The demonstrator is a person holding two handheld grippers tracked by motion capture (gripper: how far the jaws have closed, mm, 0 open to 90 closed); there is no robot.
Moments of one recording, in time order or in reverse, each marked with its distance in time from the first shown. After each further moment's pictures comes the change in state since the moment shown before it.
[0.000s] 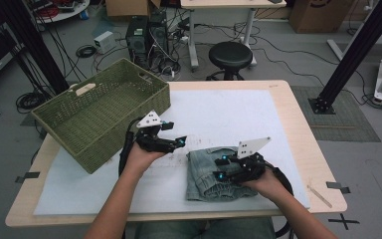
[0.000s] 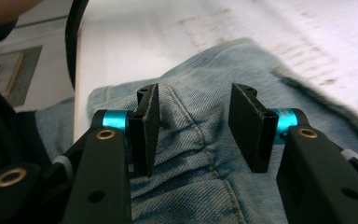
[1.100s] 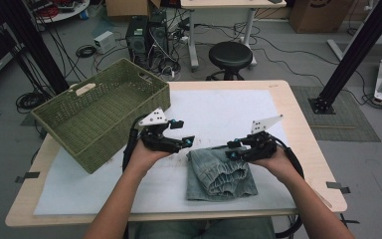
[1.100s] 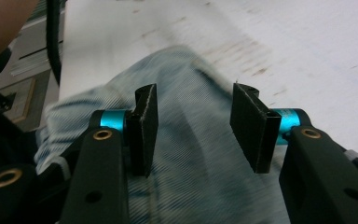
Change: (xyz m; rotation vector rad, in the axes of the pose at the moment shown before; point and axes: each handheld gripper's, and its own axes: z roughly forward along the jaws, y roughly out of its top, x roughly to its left) left arm -0.017 0.021 0.000 -0.051 -0.108 0.032; right arm -0.060 0.001 -0.031 -0.011 0.027 0.142
